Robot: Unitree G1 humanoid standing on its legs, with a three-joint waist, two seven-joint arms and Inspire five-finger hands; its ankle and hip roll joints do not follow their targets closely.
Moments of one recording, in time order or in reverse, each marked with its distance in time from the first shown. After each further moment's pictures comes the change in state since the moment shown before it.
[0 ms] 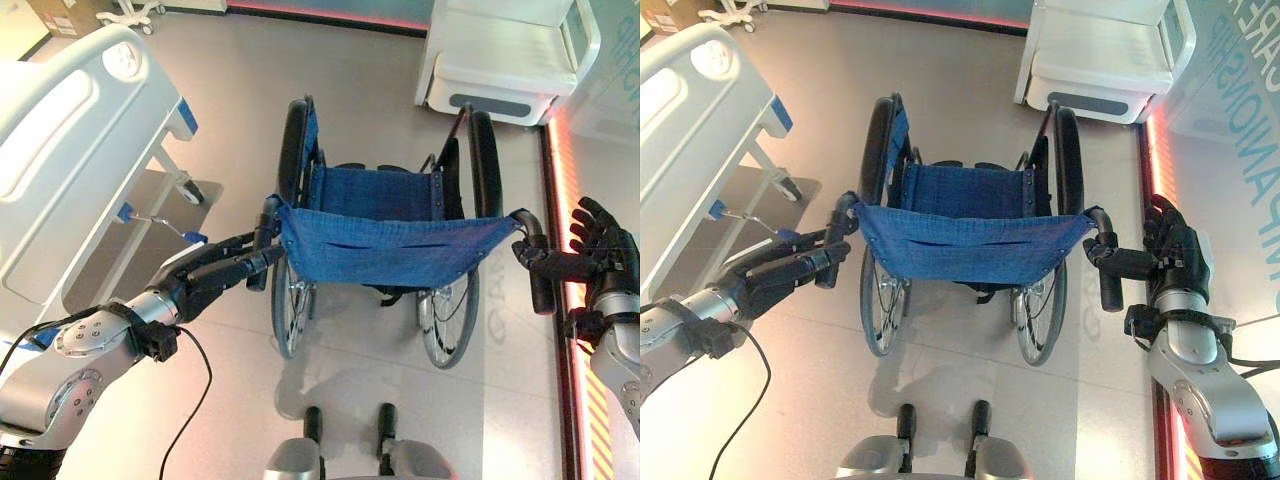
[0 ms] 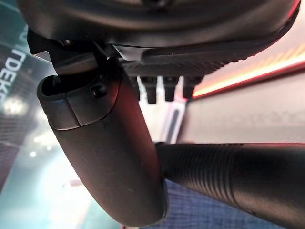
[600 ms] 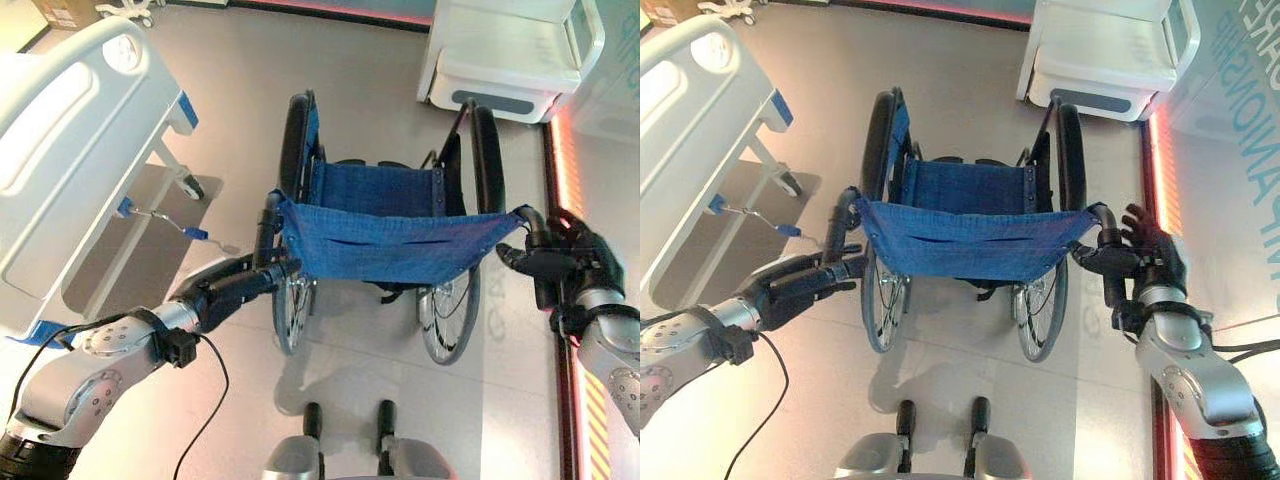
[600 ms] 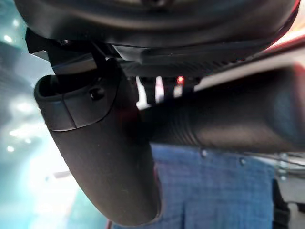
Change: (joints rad) left arm -0.049 -0.002 -0.159 0.016 -0.040 0.026 0.050; right arm -0.115 0.001 0.118 0.111 0.087 0.025 0.002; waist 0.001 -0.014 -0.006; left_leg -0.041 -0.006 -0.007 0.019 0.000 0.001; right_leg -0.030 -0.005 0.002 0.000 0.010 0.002
